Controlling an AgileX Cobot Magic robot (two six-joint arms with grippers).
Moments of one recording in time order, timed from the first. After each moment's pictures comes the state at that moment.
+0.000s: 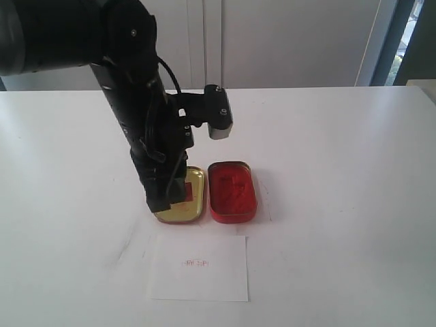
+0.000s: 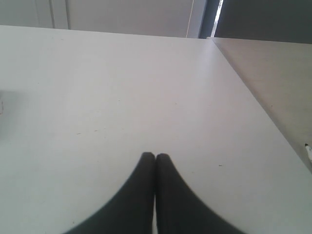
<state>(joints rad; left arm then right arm) -0.72 1.79 -1.51 -0.13 1.14 0.84 -0.10 0.01 -0.01 0.01 0.36 -0.07</state>
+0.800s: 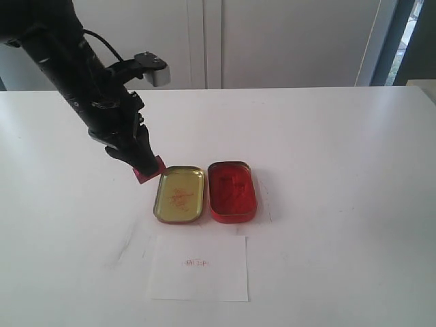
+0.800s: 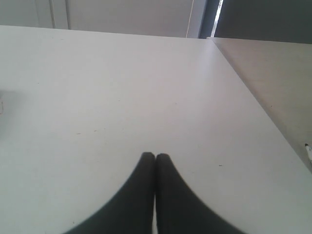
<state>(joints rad) -0.43 1.79 -1.51 -0.44 1.19 0.84 -0.10 0.01 -0.01 0.01 0.36 -0.07</state>
